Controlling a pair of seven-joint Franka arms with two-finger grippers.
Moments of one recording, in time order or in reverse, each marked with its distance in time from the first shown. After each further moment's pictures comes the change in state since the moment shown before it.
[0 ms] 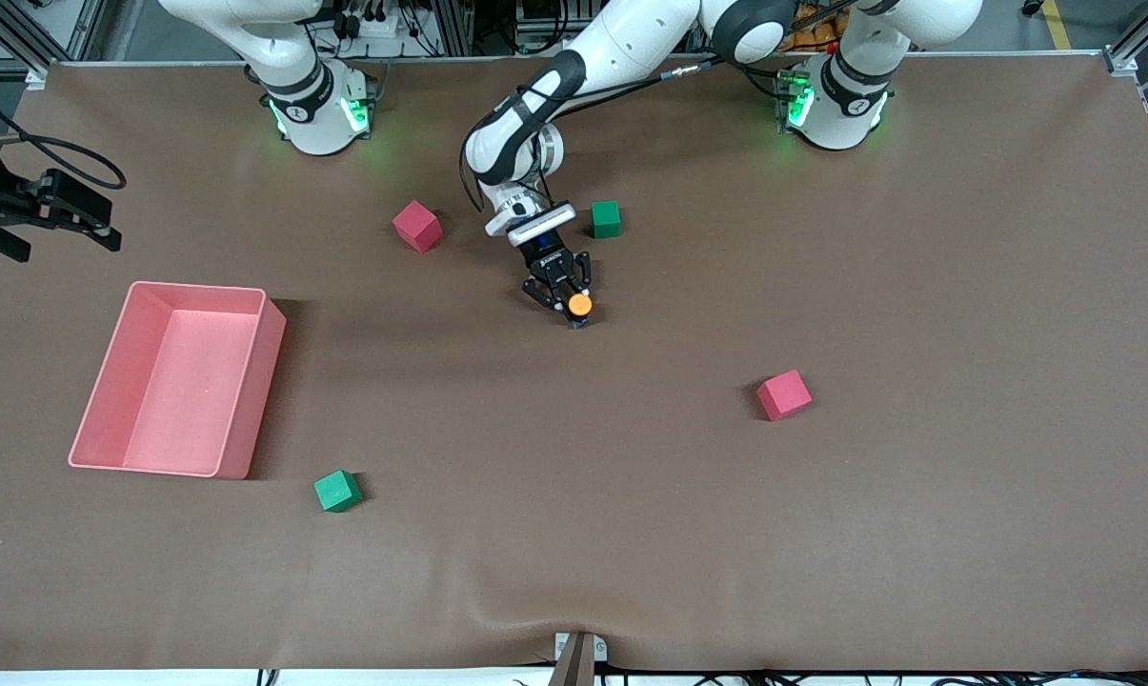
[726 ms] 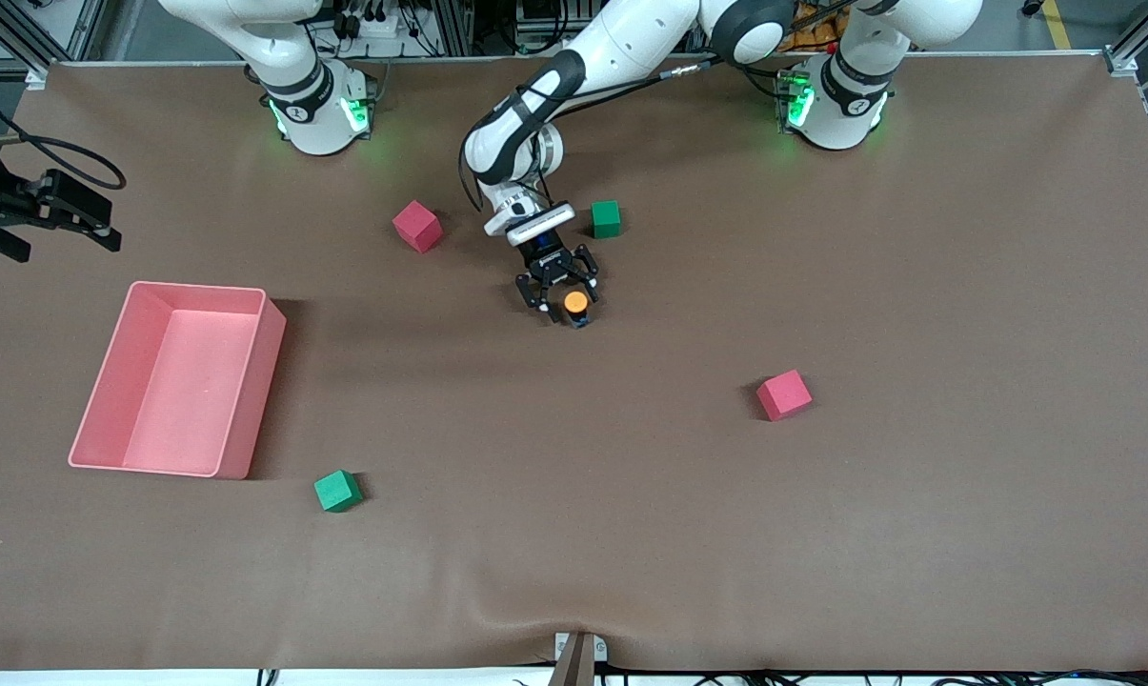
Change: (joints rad) left arm -0.004 0.000 0.001 0.009 0.000 0.001 0.000; right arm 0.000 0.000 0.000 0.000 0.000 0.000 0.000
